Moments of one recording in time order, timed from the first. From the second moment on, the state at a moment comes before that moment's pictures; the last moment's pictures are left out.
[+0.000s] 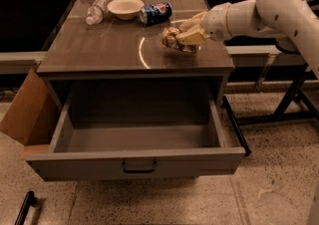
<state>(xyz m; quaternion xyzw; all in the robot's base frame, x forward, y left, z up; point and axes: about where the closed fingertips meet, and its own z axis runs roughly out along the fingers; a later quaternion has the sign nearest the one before) 0.740 -0.098 0.894 -0.53 0.66 0.15 0.51</state>
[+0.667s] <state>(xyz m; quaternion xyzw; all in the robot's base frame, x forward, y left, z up) 0.764 -0.099 0.888 -0.51 0.68 0.14 0.51</state>
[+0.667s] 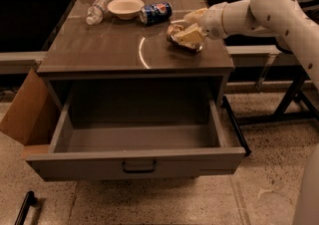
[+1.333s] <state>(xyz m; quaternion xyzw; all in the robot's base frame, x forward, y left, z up) 0.751 -0.113 0.907 -0.50 0.68 0.13 0.52</state>
